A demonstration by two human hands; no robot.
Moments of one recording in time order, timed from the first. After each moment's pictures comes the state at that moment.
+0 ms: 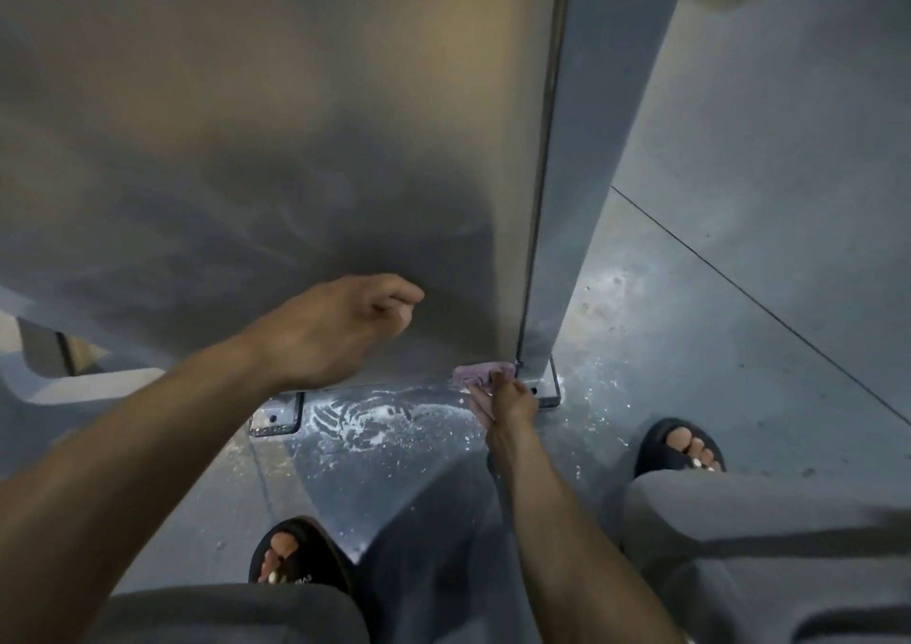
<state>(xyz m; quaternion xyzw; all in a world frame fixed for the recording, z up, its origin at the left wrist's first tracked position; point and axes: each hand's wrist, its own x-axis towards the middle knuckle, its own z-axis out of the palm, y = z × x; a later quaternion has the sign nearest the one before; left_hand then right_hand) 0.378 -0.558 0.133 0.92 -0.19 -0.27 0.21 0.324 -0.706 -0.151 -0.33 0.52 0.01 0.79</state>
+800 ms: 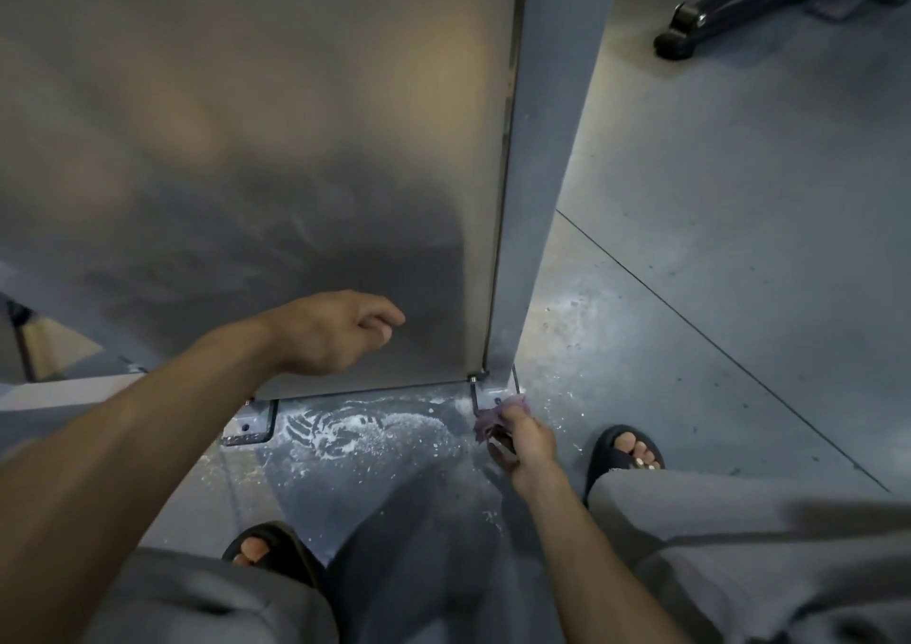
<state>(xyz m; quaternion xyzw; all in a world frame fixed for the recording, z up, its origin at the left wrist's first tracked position) 0.380 -0.552 0.122 0.91 -0.26 -0.30 0.15 0.241 -0.756 -0.113 -0.43 0.52 0.06 0.74</state>
